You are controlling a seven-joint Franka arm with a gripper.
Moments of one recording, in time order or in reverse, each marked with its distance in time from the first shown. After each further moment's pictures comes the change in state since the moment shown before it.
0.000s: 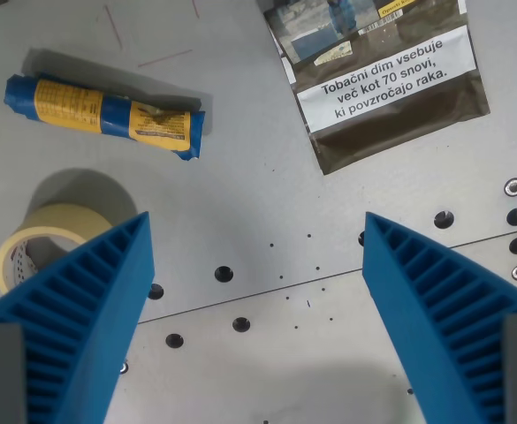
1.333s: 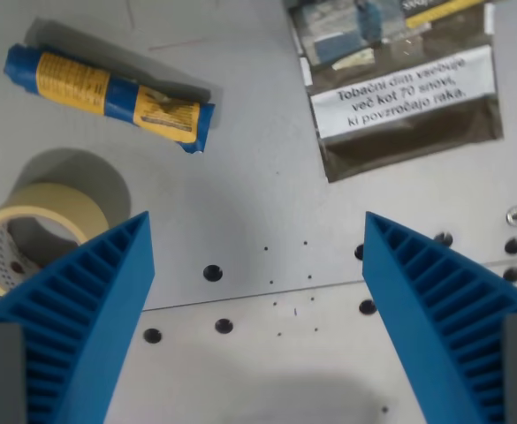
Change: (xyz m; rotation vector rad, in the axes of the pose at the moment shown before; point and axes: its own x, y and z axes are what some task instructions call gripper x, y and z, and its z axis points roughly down) arm 0.001 -0.016 0.025 -0.005 -0.021 -0.151
